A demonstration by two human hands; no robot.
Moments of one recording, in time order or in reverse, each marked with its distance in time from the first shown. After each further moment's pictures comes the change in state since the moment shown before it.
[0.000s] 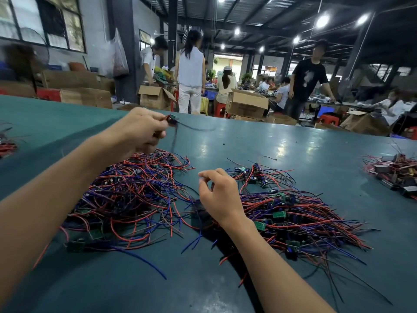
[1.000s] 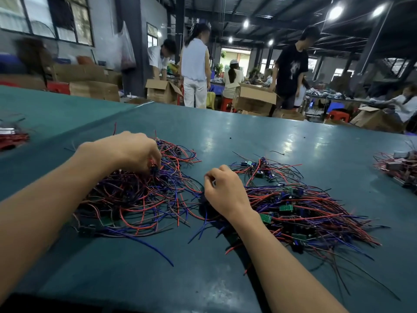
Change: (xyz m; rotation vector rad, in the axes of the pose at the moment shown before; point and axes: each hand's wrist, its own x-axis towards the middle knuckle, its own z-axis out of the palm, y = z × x) left_hand -0.021 -0.027 -0.017 1.573 -0.291 0.055; right_hand -0.003 -0.002 -0.001 -0.187 -0.190 0.036
